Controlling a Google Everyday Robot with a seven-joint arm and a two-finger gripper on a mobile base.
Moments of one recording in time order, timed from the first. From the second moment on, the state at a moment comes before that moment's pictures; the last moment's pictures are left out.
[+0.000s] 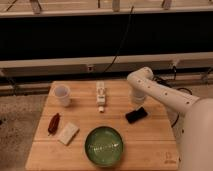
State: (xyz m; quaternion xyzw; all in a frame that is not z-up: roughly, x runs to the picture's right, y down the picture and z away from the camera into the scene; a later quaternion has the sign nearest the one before) arm 0.202 0.129 0.888 -0.35 -0.09 -0.33 0.87
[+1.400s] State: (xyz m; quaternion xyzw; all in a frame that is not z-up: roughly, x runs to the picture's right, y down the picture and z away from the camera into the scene) arm 0.195 0.133 0.891 -0.34 -0.09 -0.38 0.85
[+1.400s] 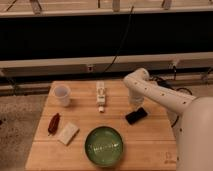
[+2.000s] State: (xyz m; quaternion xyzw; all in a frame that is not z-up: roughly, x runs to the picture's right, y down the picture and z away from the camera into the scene) arm 0.196 0.136 0.890 -0.34 -0.09 -0.39 0.85
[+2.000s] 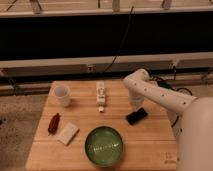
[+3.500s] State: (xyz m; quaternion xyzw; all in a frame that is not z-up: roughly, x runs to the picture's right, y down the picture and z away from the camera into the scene) arm 0.200 0.144 0.890 -0.35 -0.09 -0.40 0.84
